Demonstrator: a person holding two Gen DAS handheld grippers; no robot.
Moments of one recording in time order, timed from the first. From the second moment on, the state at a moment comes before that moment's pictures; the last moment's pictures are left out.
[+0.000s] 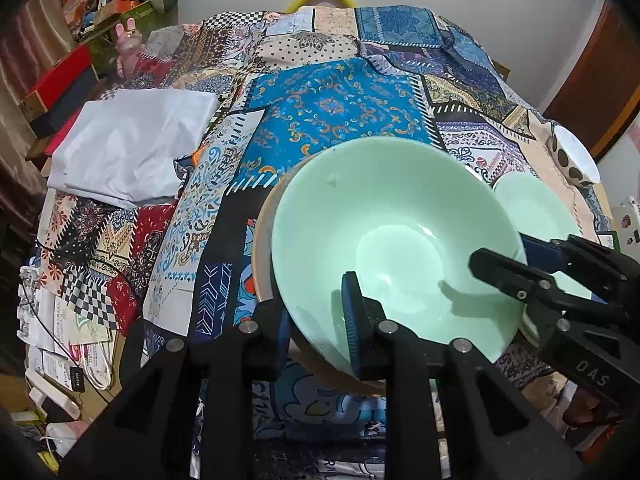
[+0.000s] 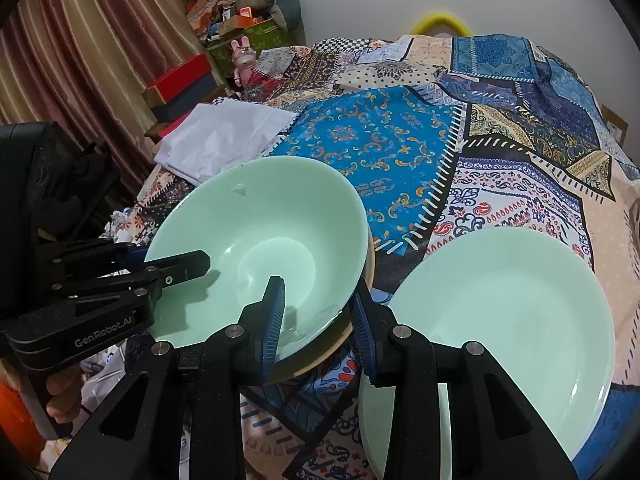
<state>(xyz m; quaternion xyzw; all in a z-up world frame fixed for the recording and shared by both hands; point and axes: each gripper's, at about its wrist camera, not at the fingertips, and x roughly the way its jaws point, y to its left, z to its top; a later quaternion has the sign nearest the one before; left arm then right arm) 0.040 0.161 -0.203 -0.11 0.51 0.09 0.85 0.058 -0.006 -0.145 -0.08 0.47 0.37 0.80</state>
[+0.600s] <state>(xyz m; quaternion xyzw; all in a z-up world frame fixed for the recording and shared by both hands) 0.038 0.153 -0.162 -0.06 0.46 0.12 0.88 0.060 -0.026 -0.126 -0.06 0.44 0.38 0.81</state>
